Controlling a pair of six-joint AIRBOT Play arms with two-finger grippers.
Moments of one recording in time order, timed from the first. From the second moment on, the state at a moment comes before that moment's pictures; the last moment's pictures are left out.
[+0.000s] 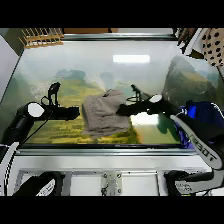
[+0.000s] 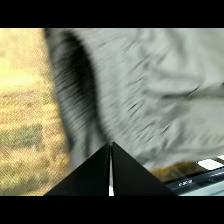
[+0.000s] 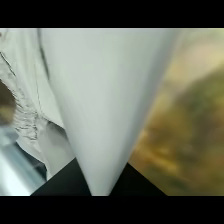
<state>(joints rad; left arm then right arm) -0.10 -1.04 0.80 1.07 -0.94 -1.50 0.22 -1.54 1.04 -0.52 0.89 1.11</state>
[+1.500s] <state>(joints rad) -0.10 -1.04 0.80 1.07 -0.95 -1.50 -0.83 -0.81 0.70 -1.41 1.13 1.60</state>
